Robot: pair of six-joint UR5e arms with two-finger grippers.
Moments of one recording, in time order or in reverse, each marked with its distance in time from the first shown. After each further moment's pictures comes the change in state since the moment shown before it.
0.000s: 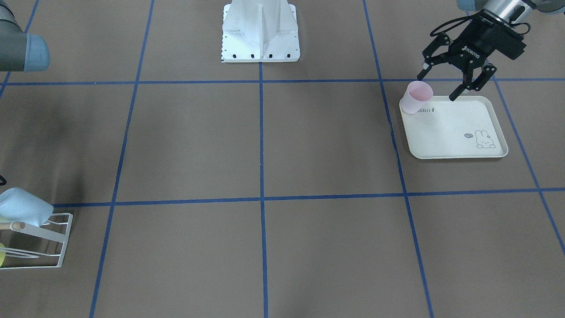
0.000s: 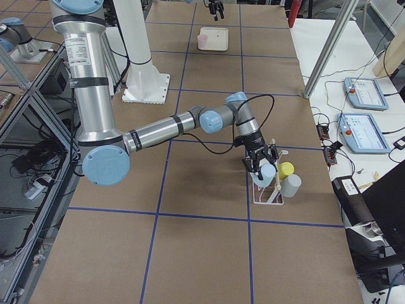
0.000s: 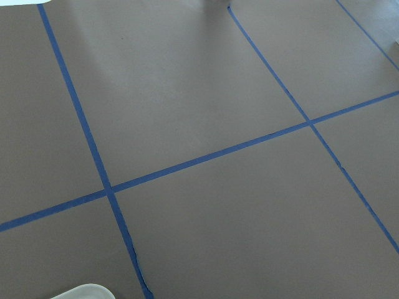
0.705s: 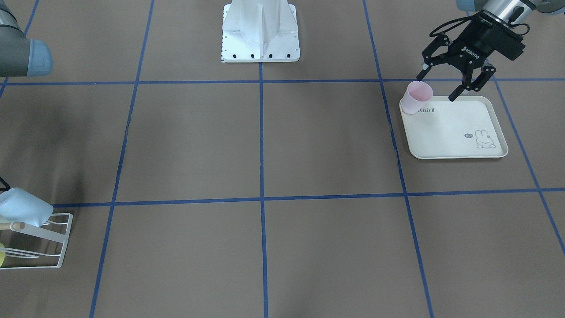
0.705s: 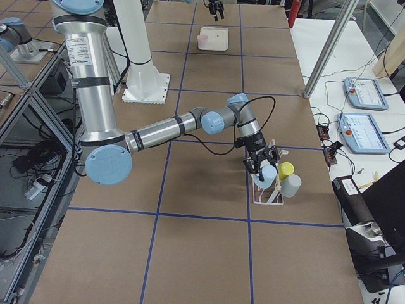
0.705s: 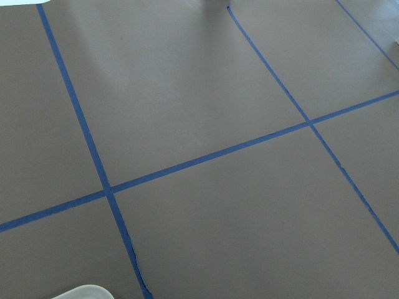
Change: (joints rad) left arm 0.002 -0.002 0.002 0.000 0.001 0.000; right arm -0.011 0.008 -0.025 0.000 -0.009 0.003
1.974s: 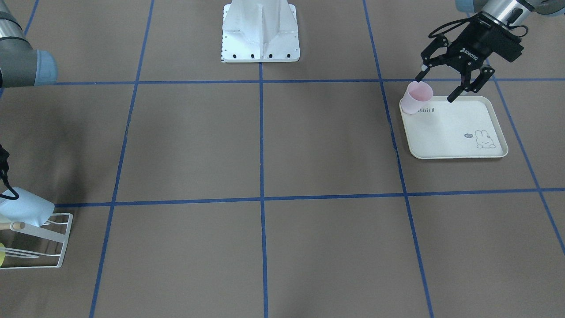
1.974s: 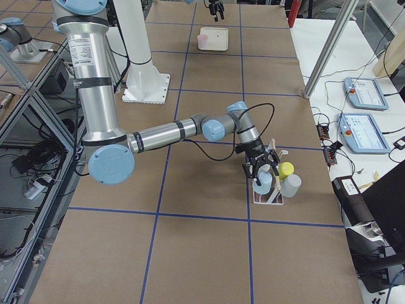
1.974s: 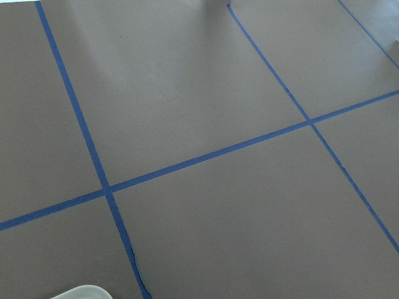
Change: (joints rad) left arm 0.002 -0.007 0.005 -0.002 -0.002 -0.006; right arm -0.027 0.001 -0.095 0.127 -0.023 0.062
